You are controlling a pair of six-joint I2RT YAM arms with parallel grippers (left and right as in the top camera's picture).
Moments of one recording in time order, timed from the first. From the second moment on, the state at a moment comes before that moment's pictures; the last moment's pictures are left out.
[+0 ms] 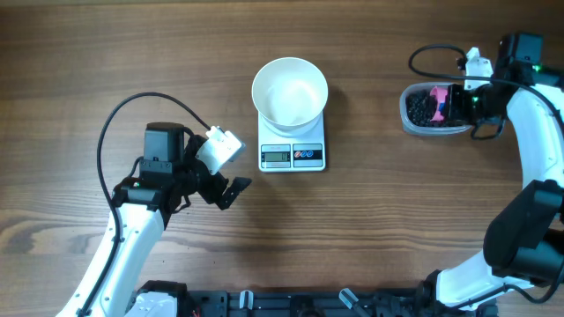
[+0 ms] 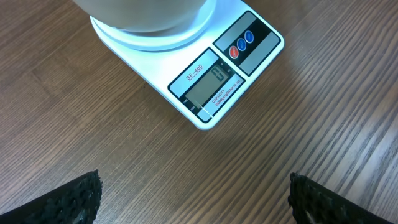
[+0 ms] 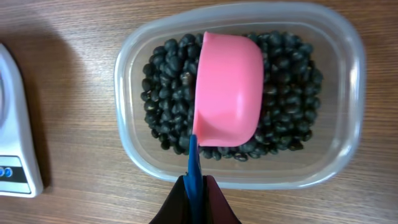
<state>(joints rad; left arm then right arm) -0.12 1.18 0.69 -0.51 0.49 0.56 -0.25 1.78 1.43 -0.97 -0.26 -0.16</state>
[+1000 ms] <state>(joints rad) -0.12 1.18 0.69 -0.51 0.49 0.56 -0.46 1.80 1.39 -1.02 -0.59 -0.21</state>
